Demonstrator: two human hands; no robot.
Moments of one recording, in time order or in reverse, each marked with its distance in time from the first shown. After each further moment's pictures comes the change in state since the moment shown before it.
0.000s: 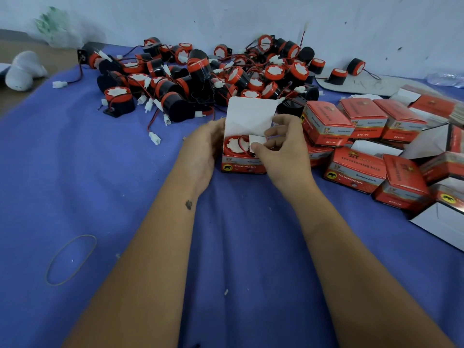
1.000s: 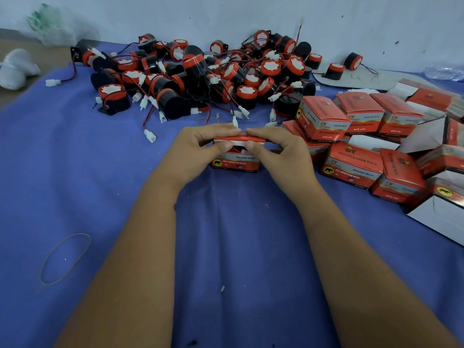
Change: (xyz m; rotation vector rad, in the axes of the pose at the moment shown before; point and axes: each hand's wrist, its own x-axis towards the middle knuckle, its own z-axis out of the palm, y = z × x) left_hand -0.009 0.004 -0.027 0.543 -0.216 0.277; right_hand -0.007 0.012 -0.015 -0.019 -0.175 -0.146
